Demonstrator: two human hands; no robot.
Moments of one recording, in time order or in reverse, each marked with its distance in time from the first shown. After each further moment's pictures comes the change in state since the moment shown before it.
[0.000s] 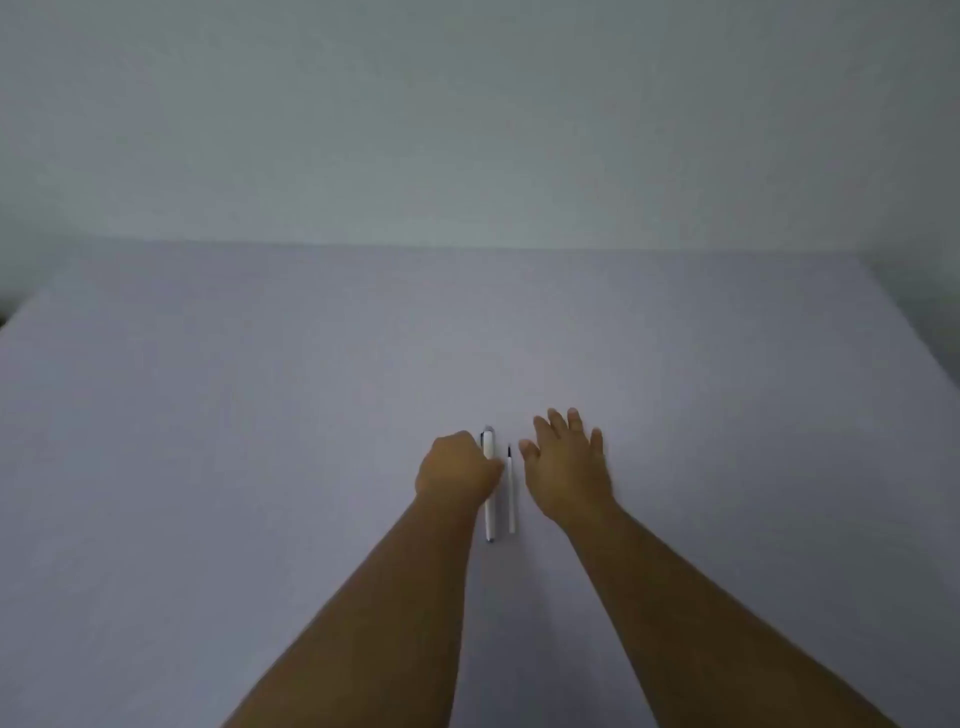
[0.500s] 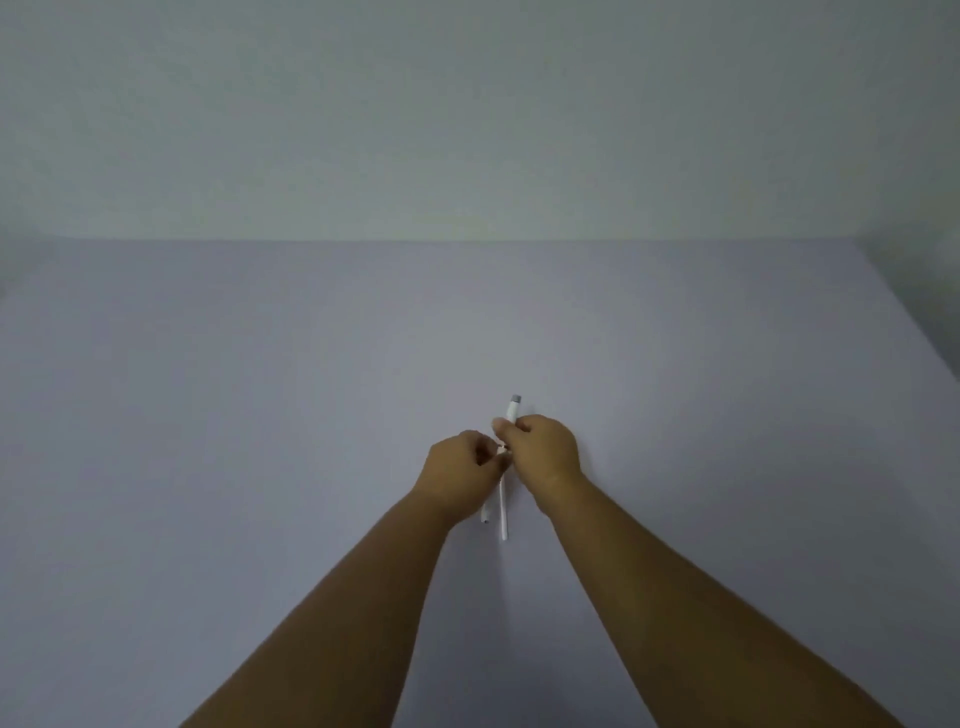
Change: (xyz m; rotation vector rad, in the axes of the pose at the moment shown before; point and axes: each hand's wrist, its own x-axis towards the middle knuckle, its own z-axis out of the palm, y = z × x) left_hand 0.000 -0.002 -0.004 -0.260 -0.065 0.245; right_hand 0.013 -0.029 -0.020 0.852 -0.014 0.279
